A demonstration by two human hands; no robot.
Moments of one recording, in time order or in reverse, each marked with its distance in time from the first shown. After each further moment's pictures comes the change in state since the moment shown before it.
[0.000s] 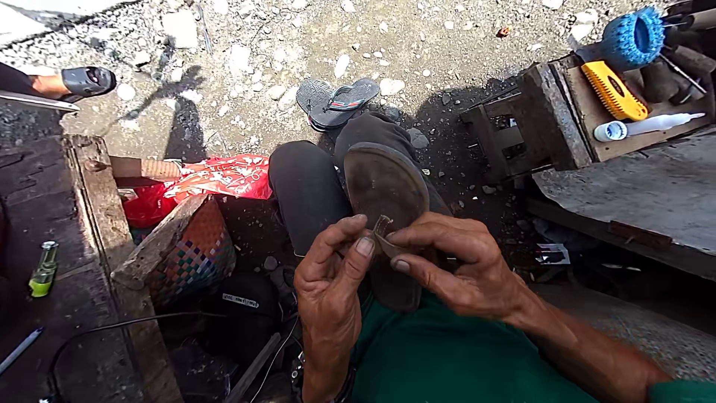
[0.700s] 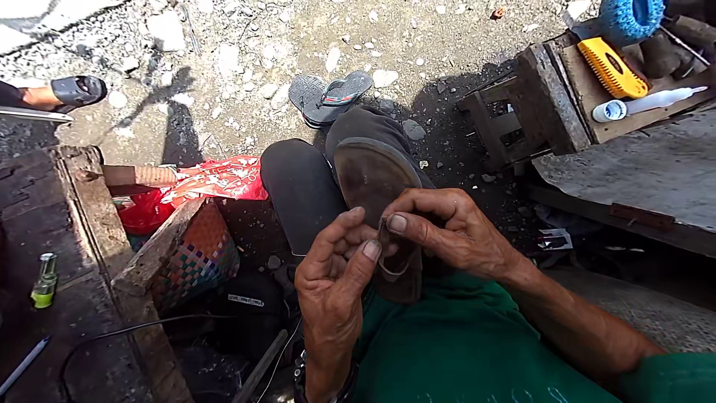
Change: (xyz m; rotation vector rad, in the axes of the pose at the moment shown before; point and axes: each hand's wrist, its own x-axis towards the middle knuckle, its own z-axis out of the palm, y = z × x) left_hand -0.002 0.001 0.003 -0.051 -0.102 -0.049; right_hand 0.016 0.001 -0.010 0.281 -0.064 0.290
